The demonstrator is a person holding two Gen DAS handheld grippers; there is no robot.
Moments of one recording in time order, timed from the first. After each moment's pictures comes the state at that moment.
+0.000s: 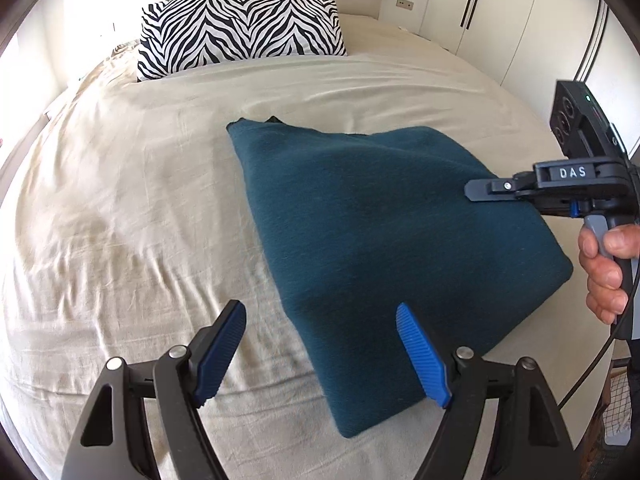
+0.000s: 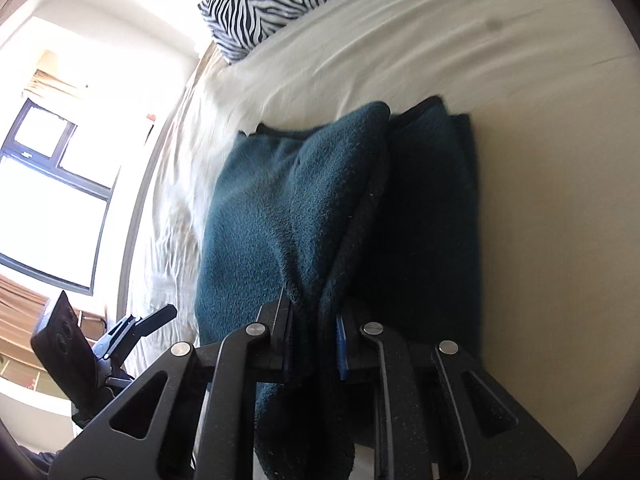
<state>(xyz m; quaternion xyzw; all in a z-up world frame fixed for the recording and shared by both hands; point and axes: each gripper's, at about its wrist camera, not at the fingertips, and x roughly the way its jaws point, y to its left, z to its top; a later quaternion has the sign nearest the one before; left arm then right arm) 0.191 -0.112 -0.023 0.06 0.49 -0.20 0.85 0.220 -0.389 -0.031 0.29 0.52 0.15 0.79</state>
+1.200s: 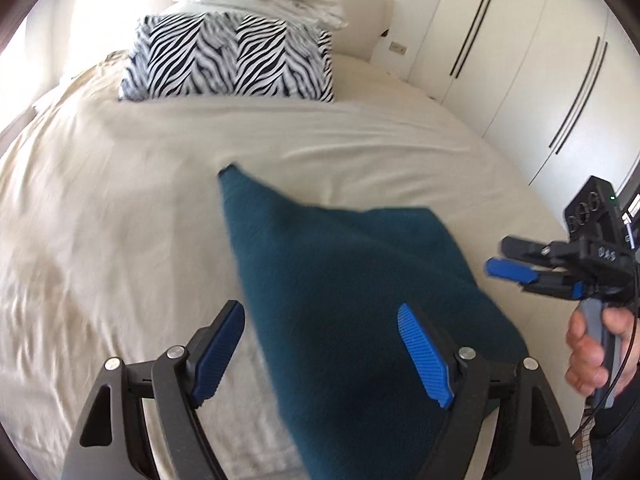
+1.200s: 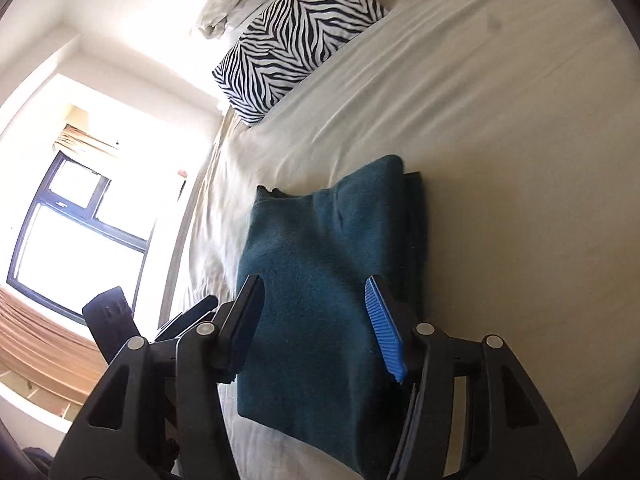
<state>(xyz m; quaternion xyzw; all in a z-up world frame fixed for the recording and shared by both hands) 0.246 -0.135 -0.012 -0.02 0.43 -0.25 0.87 0.176 -0.455 -0.011 0.36 0.44 0.17 0.80</state>
